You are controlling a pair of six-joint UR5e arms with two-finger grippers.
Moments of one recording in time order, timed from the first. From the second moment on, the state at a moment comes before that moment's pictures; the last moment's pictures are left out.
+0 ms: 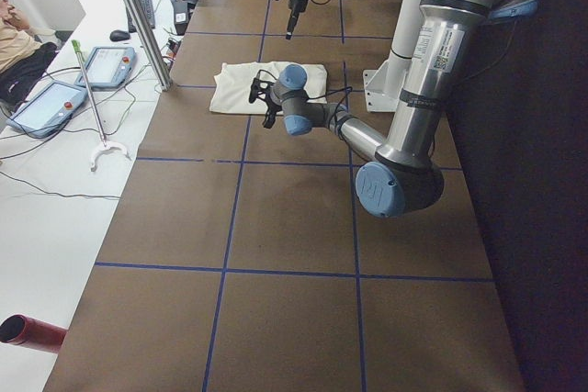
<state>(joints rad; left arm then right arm) -0.63 -1.83 -1.73 -2.38 -1.80 -1.23 0.57 -1.20 2.01 -1.40 1.78 1.42</state>
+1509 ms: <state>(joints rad) -0.25 -1.82 -1.84 -2.27 -1.54 -1.80 0.37 -1.47 2.11 -1.04 1.50 1.76</state>
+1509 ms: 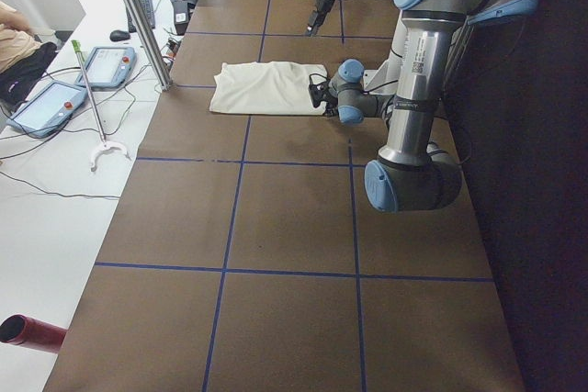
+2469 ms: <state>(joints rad) -0.24 -1.85 -1.83 -2.20 -1.54 -1.80 0.37 -1.47 2.10 -1.04 1.49 1.76</state>
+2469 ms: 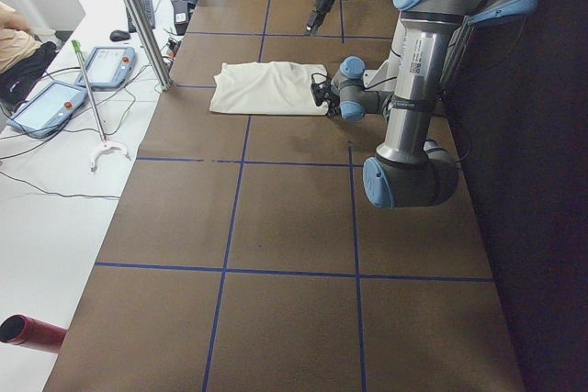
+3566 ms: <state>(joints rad) -0.24 -1.85 -1.83 -2.17 -1.54 -1.78 0.37 -1.47 2.10 -1.04 1.49 1.75</state>
